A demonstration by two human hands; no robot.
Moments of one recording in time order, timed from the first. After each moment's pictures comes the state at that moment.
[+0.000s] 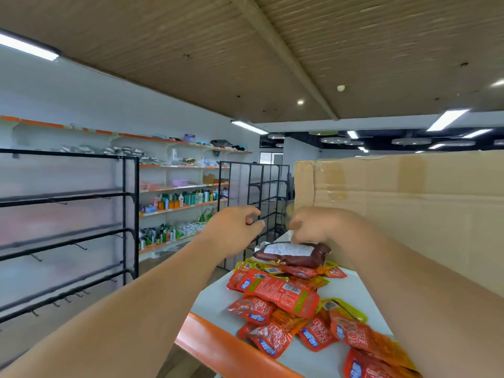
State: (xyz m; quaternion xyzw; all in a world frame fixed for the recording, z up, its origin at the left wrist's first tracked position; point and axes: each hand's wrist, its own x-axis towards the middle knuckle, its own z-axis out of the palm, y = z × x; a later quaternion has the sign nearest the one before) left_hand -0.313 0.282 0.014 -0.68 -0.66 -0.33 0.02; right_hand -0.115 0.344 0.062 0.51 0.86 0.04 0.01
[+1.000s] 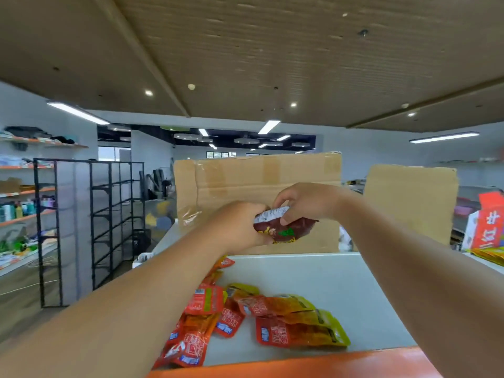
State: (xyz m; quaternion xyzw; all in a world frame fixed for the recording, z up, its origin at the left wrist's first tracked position) left_hand -0.163 0.295 0.044 -0.90 -0.34 -0.27 -0.02; right_hand 0.018 0.227 0.104 0.70 0.69 -0.03 -0.16
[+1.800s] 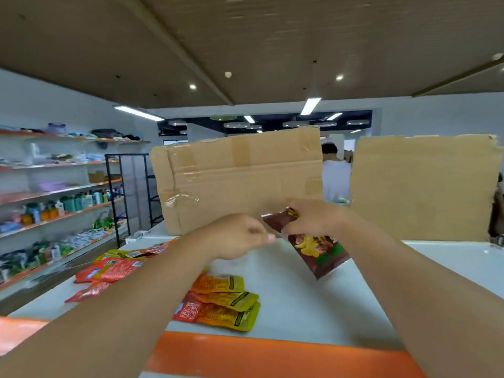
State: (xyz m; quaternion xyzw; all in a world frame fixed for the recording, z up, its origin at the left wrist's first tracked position) left_hand -0.052 0.238 0.012 -0.85 -0.45 -0.18 -0.18; right_hand 0.160 0.231 0.032 0.68 0.71 -0.07 -0.15
